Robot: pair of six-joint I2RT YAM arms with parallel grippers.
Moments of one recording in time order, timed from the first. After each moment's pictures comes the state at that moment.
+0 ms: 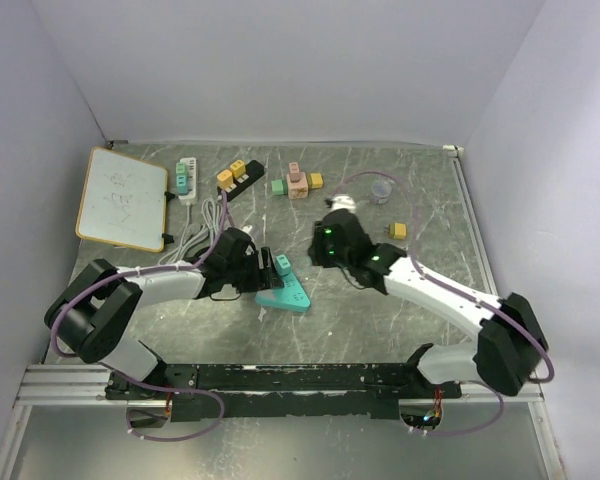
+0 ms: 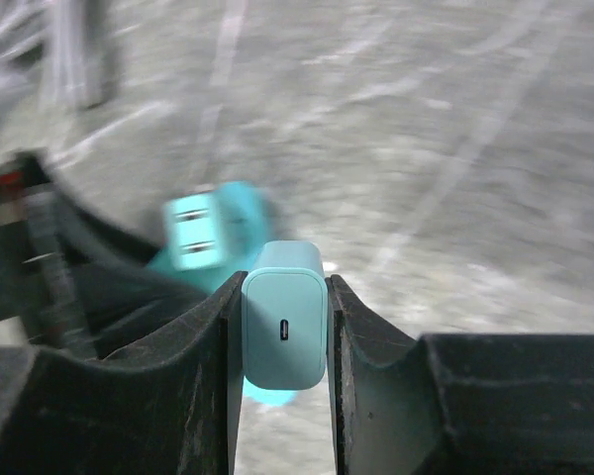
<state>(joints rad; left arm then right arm) -0.67 1.53 0.64 0.05 0.17 -0.74 0.81 1.35 0.93 -0.25 0.22 0.51</state>
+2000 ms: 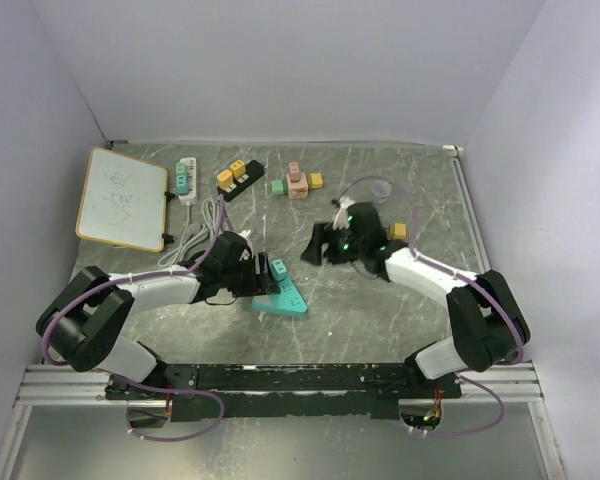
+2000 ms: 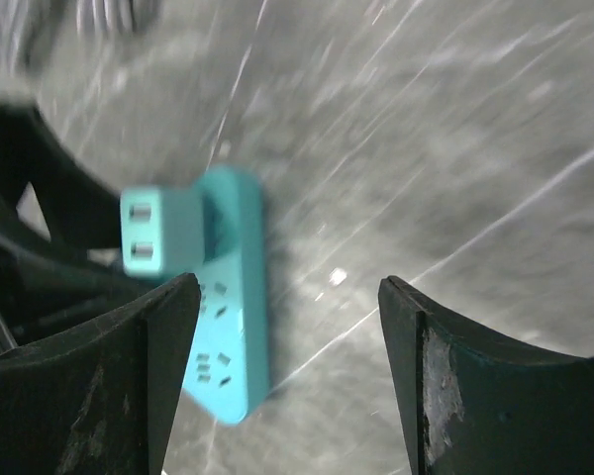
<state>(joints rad) -0.67 1.47 0.60 0.04 0.21 -0.70 0.43 1.45 0.79 0.02 -0.33 0.38</state>
